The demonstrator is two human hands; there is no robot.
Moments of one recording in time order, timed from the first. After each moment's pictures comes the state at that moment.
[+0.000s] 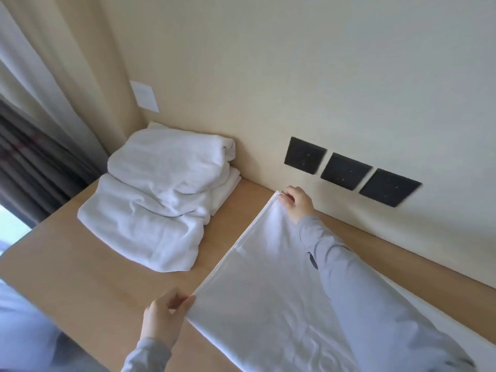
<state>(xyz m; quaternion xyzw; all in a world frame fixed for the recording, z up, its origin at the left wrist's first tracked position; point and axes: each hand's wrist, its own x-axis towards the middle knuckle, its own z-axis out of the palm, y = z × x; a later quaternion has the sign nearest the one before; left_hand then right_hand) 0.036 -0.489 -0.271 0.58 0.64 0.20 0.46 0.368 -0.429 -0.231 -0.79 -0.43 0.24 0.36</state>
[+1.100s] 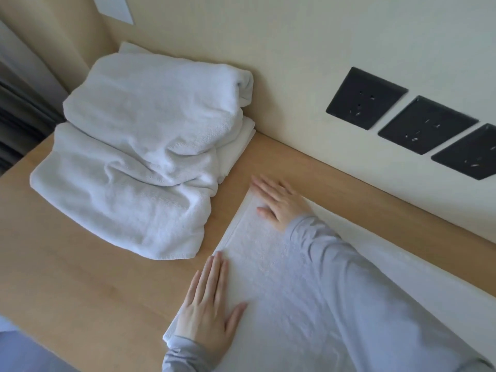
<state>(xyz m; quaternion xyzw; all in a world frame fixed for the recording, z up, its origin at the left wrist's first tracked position) 0.062 -0.482 -0.359 0.88 0.43 0.00 0.19 0.332 -0.403 -0.364 -0.67 -0.74 0.08 -0.05</state>
